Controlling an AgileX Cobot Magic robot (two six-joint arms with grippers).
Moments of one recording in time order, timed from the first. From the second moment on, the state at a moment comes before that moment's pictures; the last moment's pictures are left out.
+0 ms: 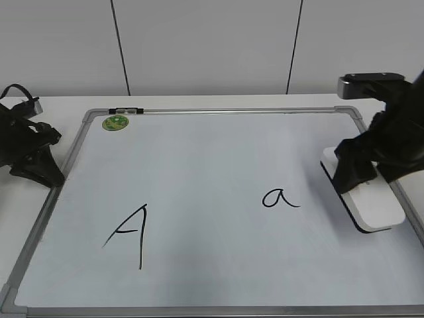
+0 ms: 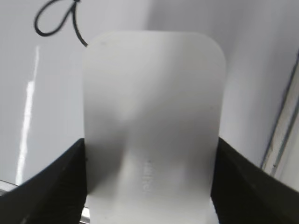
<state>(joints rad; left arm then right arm) 0.12 2.23 -1.53 -0.55 1.06 0.39 0.16 1.62 -1.07 0.18 0.88 -0.21</state>
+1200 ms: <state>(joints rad) 0.12 2.23 -1.53 -0.55 1.07 0.39 0.30 2.15 -1.59 0.03 1.07 -0.23</state>
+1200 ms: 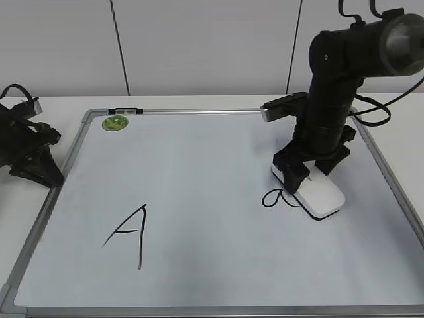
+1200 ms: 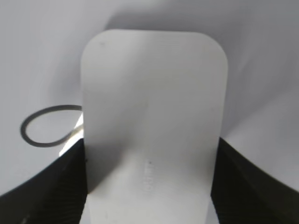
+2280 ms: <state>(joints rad) 0.12 2.23 -1.53 -0.57 1.07 0.39 0.49 2.22 -1.72 0.06 1.16 -0.27</state>
